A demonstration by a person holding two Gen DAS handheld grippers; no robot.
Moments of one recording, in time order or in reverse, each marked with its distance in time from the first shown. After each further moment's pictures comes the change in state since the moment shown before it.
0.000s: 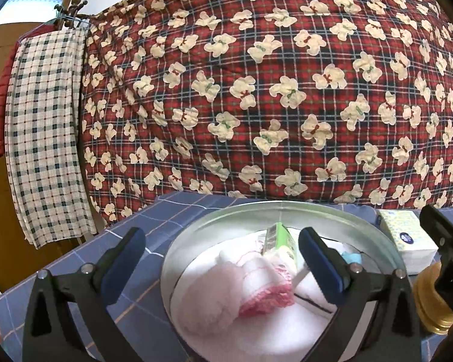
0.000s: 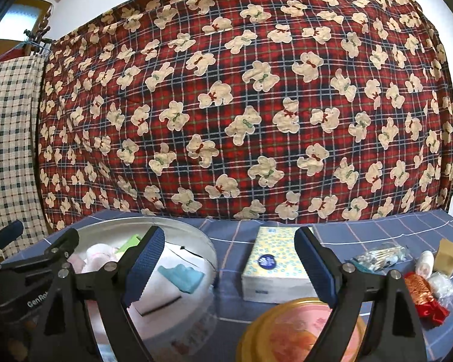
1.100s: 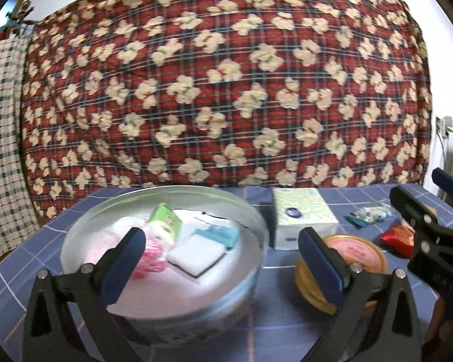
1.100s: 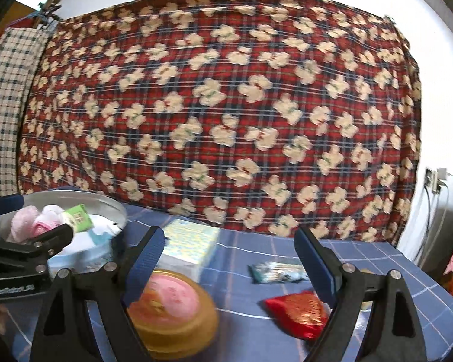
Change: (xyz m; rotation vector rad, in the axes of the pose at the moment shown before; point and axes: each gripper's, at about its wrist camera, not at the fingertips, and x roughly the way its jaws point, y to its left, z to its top) left arm -0.060 -0.097 -0.016 0.096 0.036 -0.307; right arm -0.063 -0.096 -0.004 -0.166 -0.043 -0.152
